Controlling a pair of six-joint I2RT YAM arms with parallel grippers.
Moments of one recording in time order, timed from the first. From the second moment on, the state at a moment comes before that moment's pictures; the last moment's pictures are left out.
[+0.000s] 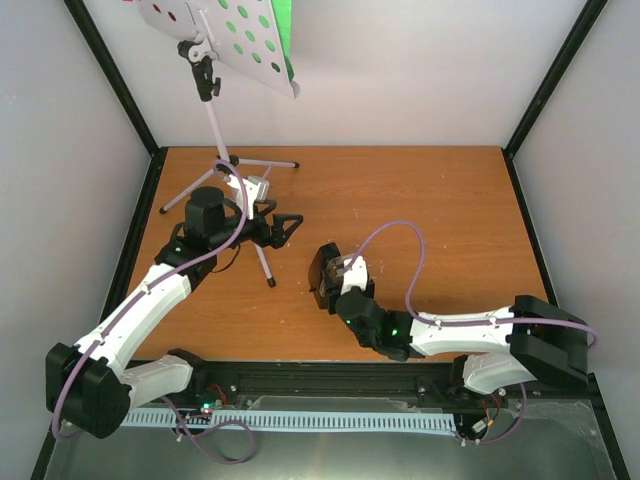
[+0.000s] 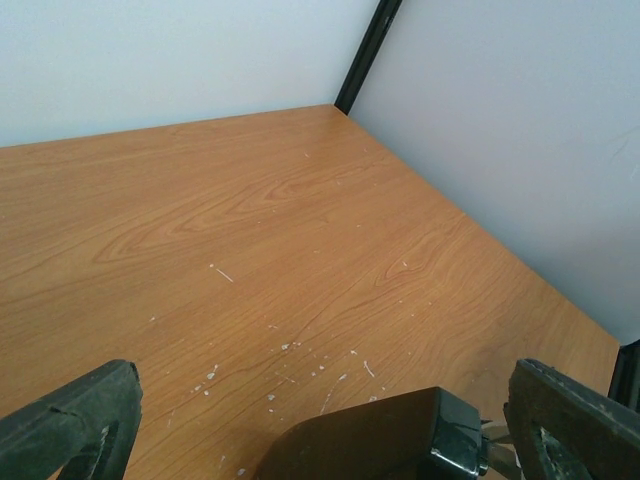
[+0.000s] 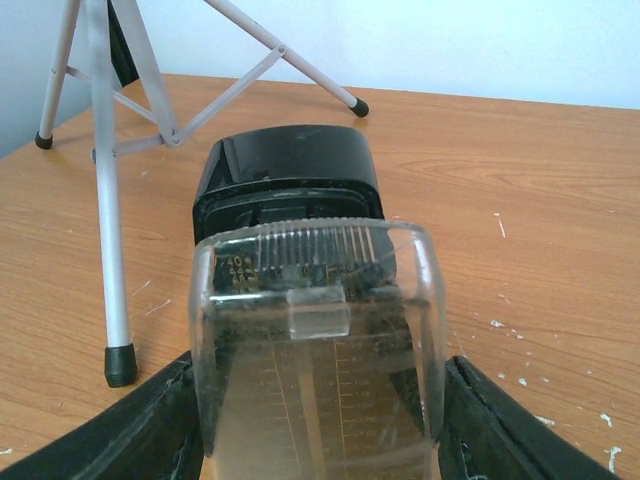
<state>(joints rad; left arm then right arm) -0.38 1.11 0.87 -0.10 0.50 -0.21 1.24 1.33 0.54 0.38 0.81 0.40</state>
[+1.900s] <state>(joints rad) -0.49 1.39 0.88 -0.06 0.86 -0.19 1.13 1.36 0.48 0.56 0.55 0.23</state>
